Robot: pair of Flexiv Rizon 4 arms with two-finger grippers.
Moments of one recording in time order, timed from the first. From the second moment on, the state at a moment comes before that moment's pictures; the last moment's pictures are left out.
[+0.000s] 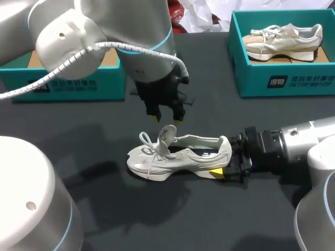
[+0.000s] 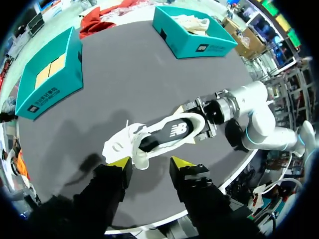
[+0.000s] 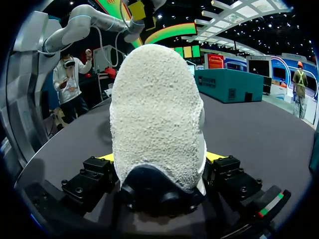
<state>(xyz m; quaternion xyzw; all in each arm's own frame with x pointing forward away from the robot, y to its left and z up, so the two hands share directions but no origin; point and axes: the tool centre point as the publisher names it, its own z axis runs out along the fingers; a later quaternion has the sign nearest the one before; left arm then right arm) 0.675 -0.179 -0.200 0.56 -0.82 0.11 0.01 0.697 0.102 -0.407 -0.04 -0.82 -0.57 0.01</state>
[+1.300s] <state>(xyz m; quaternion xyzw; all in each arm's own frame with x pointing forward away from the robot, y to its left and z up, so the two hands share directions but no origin) 0.659 -0.246 -0.220 0.18 -0.97 0.16 -0.01 0.697 0.102 -0.407 -0.04 -0.82 -0.57 0.01</state>
